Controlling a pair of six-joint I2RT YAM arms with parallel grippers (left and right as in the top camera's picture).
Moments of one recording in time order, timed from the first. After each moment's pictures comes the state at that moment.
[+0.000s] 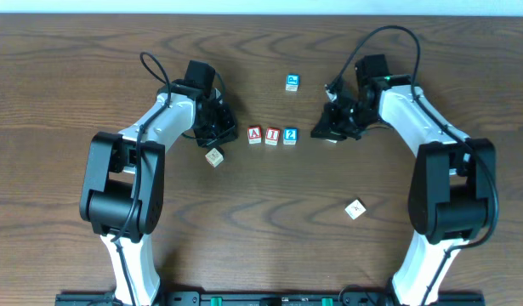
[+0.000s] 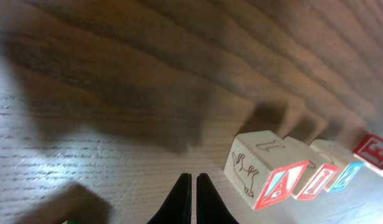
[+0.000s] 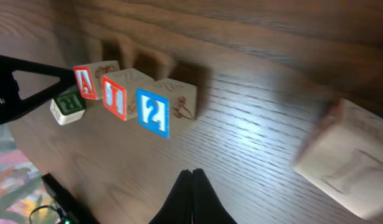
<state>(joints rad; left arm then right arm) -0.24 2.06 1.37 -0.66 0.46 -0.63 0.13 2.04 1.43 -0.84 -0.63 0.17</state>
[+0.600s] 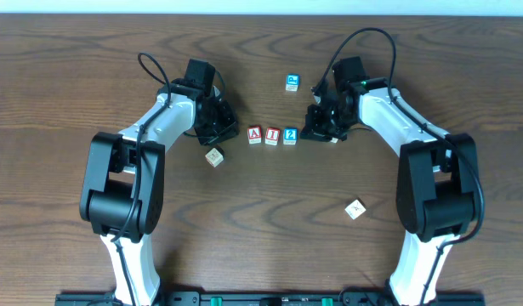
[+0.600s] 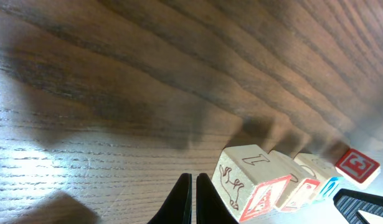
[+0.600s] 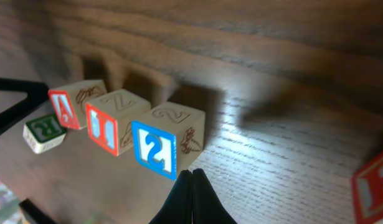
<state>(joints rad) -0.24 2.06 1.37 -0.63 0.46 -0.70 0.22 2.07 1.43 -0.75 -0.52 0.29</state>
